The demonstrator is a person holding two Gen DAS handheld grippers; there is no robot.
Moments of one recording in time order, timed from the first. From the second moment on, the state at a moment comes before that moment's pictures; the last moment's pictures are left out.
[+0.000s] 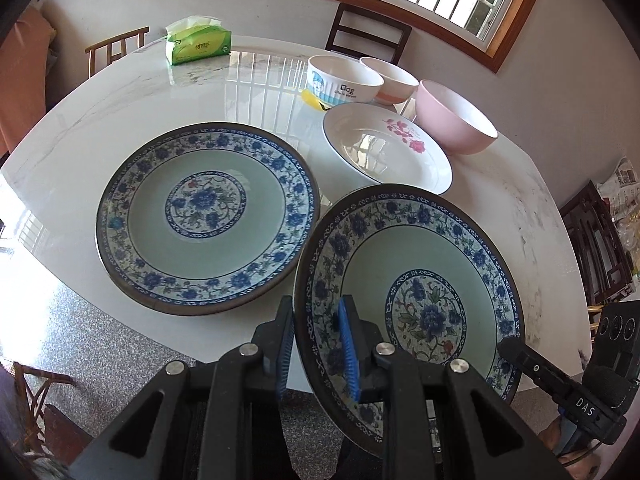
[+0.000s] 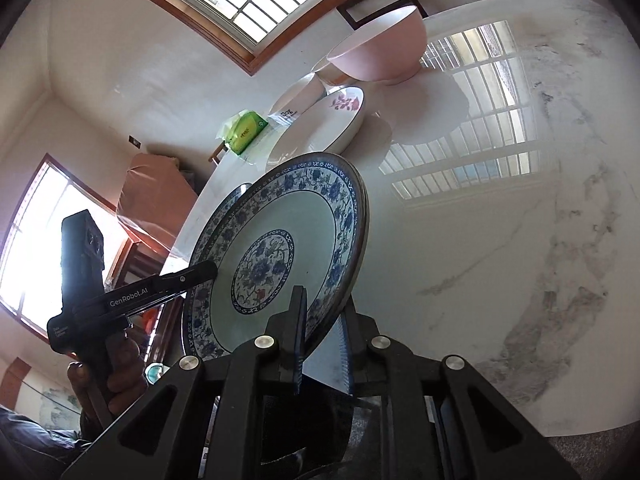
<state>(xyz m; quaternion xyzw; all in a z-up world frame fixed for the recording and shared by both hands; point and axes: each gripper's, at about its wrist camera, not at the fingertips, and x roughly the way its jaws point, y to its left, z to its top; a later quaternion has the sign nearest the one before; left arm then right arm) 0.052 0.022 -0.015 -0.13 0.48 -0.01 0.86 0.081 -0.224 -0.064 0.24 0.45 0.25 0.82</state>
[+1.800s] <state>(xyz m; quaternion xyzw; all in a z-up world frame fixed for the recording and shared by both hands) 0.098 0.199 -0.043 -0.21 0.47 0.10 0.85 0.164 -0.038 -0.054 0.10 0.50 0.31 0.80</state>
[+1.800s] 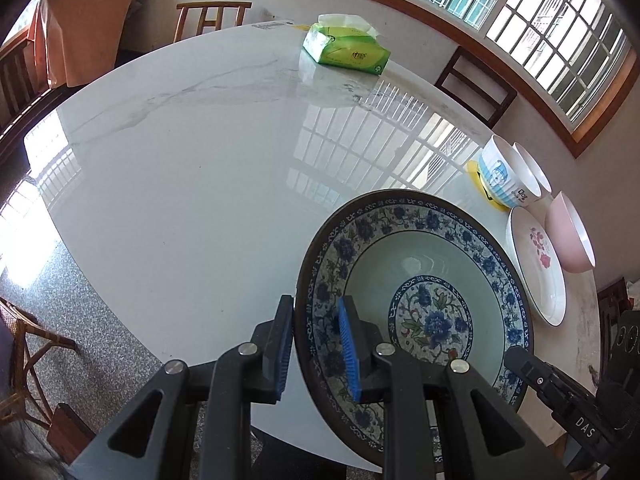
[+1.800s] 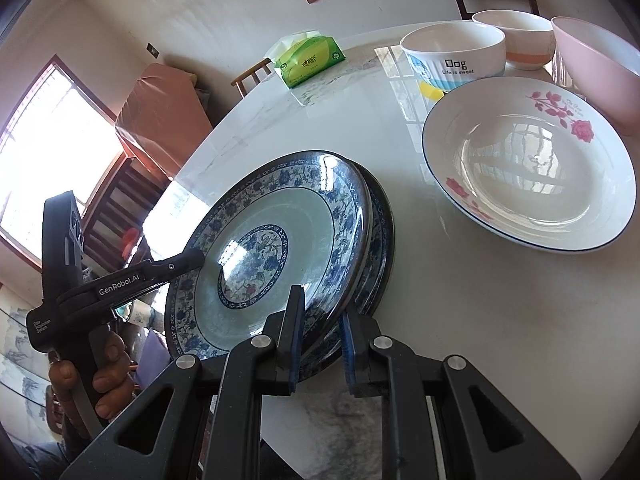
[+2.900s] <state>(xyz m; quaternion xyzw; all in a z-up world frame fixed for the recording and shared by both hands) 0.076 0.195 -0.036 -0.20 0.45 0.11 0.86 0.138 0.013 -0.049 -0.13 0.41 0.23 0.87</state>
